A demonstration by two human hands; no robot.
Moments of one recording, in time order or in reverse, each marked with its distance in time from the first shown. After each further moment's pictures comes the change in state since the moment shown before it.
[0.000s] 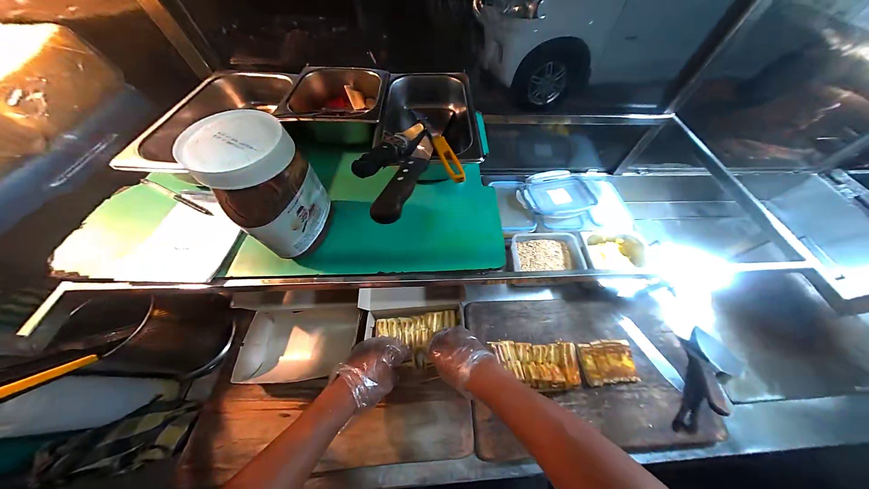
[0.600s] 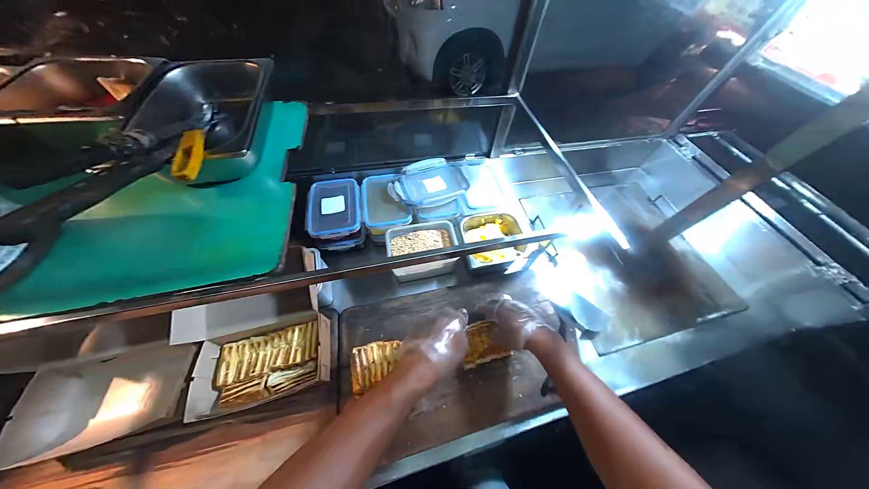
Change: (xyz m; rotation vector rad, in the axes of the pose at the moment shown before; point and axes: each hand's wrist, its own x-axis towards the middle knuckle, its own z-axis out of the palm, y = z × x) left_hand 0.139 0.367 -0.027 -0.064 -0.060 0.029; right_hand -0.222 0.307 0.048 0.252 0.129 0.504
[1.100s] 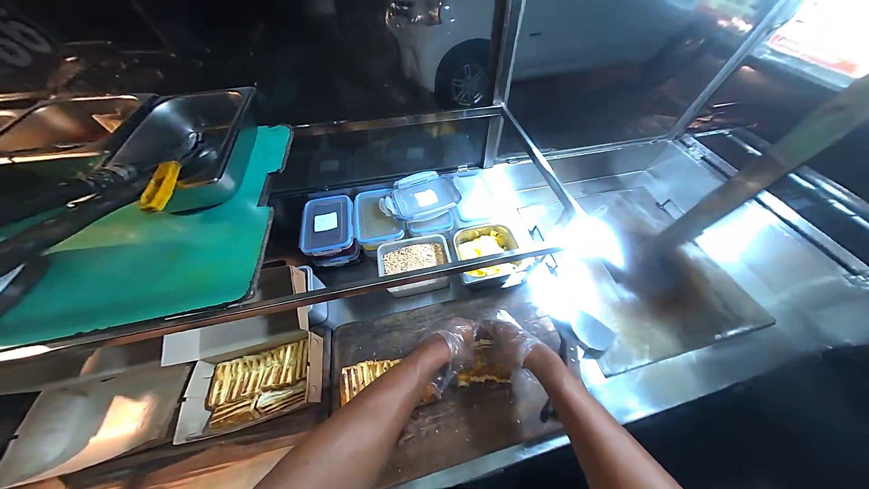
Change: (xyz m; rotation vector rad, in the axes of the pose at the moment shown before) left_hand 0.107 0.002 0.028 -0.044 -0.237 0.194; right_hand 0.013 0.009 -0.002 0.251 -0.145 -0.061
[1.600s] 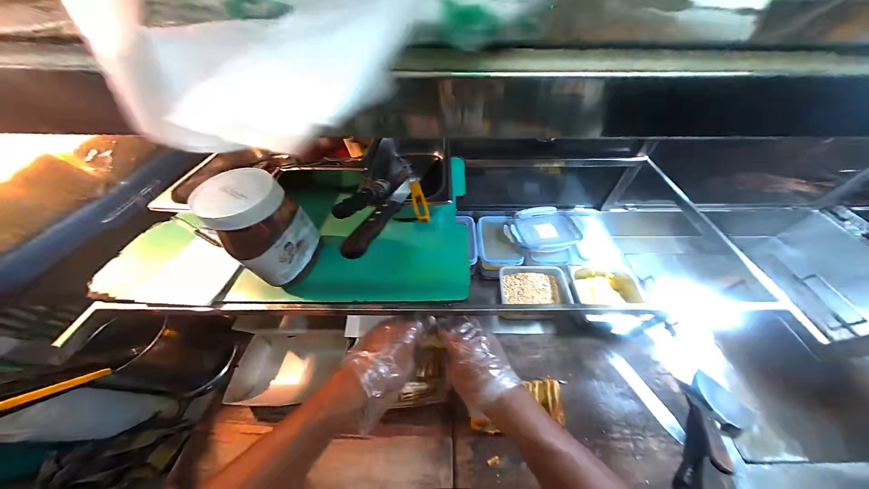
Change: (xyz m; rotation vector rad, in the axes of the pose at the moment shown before) left_hand -0.335 -0.180 -0.079 0.036 0.467 -0.317; right_hand -0.005 -0.355 0.056 -0.176 0.373 -0.331
